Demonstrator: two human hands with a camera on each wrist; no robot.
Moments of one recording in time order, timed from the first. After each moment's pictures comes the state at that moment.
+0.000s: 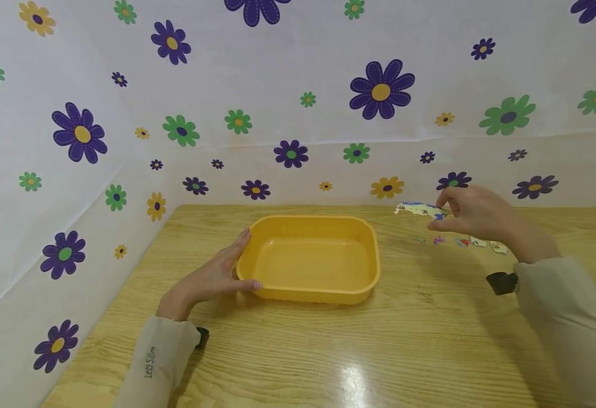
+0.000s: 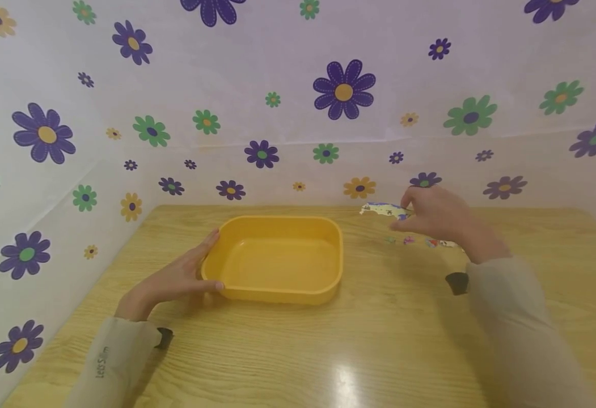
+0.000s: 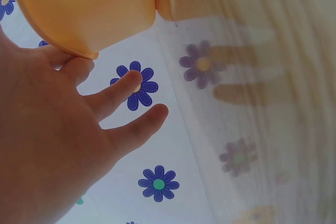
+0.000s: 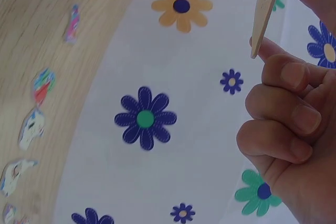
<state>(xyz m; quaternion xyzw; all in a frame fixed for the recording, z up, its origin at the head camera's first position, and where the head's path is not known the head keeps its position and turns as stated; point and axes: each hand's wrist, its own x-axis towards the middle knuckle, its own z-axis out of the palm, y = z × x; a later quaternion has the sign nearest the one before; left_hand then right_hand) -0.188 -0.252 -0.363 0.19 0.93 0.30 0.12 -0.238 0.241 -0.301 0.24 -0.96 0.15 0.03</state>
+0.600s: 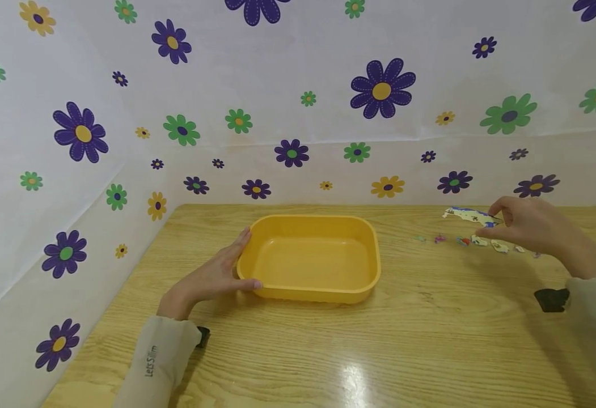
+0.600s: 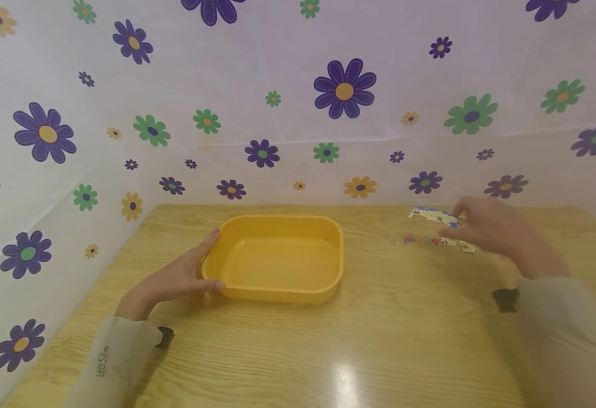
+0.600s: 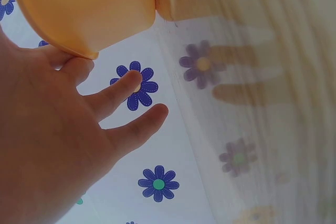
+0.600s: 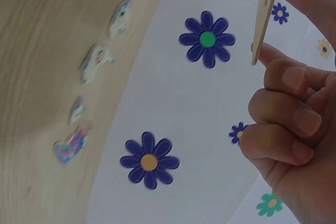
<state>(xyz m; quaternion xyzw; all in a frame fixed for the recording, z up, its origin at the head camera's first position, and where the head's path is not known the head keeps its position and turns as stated) -0.188 -0.252 -0.362 0.19 0.92 0.31 0.12 -0.222 0.309 -0.320 0.18 -0.98 0.12 0.04</state>
